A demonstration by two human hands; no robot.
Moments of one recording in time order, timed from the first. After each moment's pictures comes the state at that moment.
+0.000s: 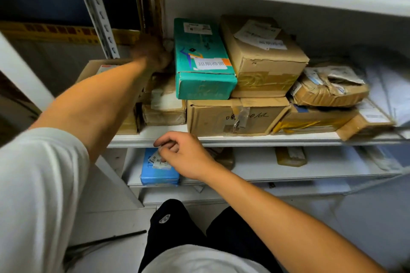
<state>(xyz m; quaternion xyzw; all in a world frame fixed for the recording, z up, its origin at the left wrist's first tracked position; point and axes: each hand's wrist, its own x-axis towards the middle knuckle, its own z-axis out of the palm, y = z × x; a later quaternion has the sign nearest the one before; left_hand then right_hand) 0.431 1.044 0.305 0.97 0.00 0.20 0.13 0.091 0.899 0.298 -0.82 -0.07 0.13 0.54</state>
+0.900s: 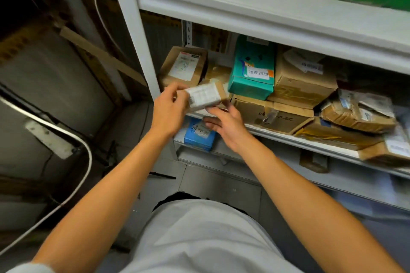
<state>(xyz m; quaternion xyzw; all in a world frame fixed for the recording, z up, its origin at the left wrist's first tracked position) 0.038 1.070 0.415 0.83 0.10 0.14 0.53 0.063 0.905 0.399 -0.60 0.09 0.22 0.77</state>
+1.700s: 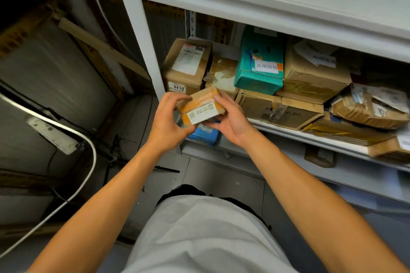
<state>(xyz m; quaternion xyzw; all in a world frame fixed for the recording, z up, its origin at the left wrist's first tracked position) 0.012 1.092 0.374 0.88 -0.05 0.18 0.44 0.071 0.914 0.396 -0.52 0.08 0.29 0.80</state>
